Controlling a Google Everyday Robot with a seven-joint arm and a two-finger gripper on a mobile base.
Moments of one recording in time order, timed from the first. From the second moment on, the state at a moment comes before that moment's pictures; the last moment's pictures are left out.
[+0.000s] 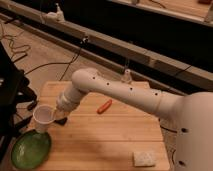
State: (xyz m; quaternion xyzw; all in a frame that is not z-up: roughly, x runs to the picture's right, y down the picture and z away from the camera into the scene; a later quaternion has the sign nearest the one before) arm -0.225 0.123 0.677 -0.03 -0.53 -0.55 0.65
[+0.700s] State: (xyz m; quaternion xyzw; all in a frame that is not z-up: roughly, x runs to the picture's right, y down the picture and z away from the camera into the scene) arm -0.279 0.170 0.669 -0.04 -0.56 -0.58 0.59
